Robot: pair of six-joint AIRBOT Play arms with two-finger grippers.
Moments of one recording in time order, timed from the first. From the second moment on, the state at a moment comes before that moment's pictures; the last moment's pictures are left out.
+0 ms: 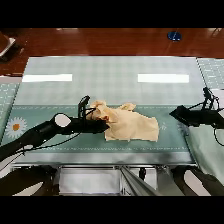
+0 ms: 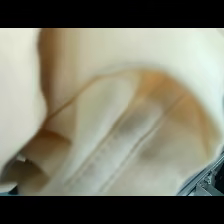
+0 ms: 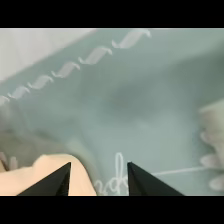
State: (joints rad) left arm -0.58 -1.19 0.54 0.45 -0.59 -1.28; right arm -0.31 -0.95 0.57 -1.00 0.96 1.43
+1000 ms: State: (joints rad) left arm -0.56 -1.19 0.57 0.46 -0.67 -1.26; right arm 0.18 -1.72 1.15 -0.68 1.13 1.27
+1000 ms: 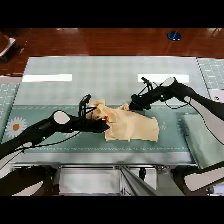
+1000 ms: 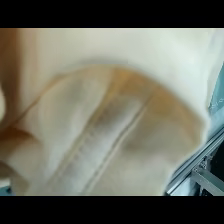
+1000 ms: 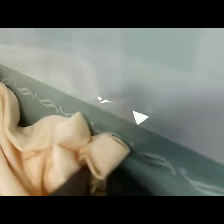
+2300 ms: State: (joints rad) left arm 0.20 -0.49 1.52 0.80 -0.97 -1.31; right arm 0.11 -0.76 2.08 -1.56 1.45 1.49
